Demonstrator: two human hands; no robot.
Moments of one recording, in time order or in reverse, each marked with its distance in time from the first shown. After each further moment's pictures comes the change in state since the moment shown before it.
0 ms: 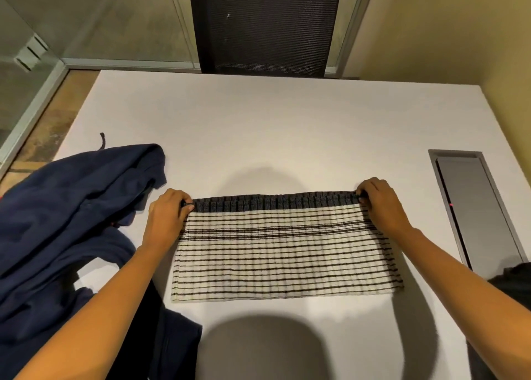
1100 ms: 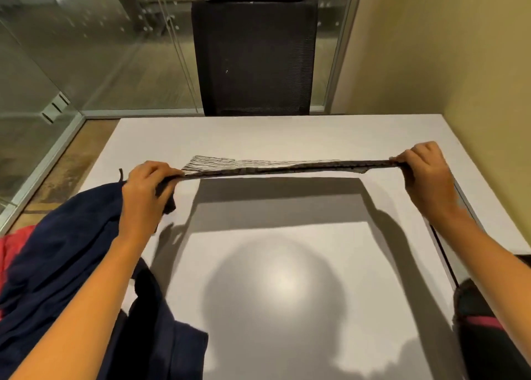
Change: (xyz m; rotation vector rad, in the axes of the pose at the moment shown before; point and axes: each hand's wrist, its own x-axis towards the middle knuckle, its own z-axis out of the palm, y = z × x) left_hand 0.005 0.071 -0.132 0.009 0.485 0.333; right_hand 0.000 -0.009 -0.151 -0.155 0.602 -0.166
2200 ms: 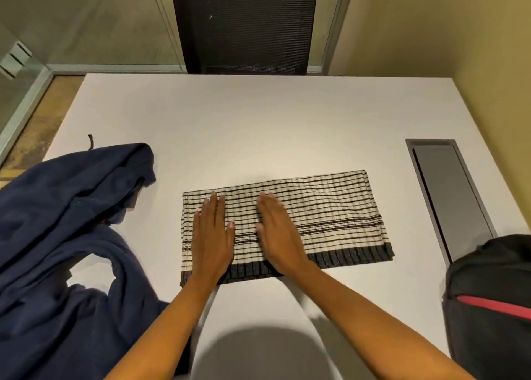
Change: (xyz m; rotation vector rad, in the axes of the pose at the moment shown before) left_hand -0.144 0.072 0.139 0.012 -0.497 -0.353; right_hand -0.115 -0.229 0.124 0.476 -0.580 0.244
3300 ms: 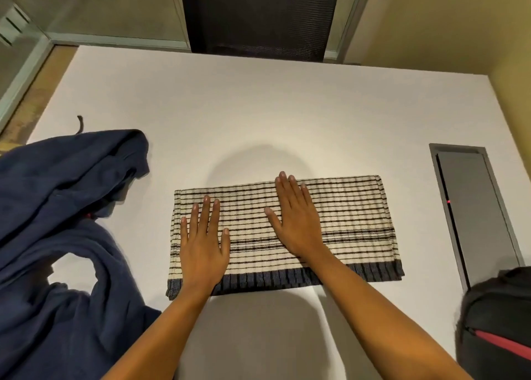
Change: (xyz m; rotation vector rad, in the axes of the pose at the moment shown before) left_hand -0.001 -0.020 0.023 0.203 -0.008 -0.071; right_hand 0.044 0.064 0.007 -0.377 -0.110 0.045
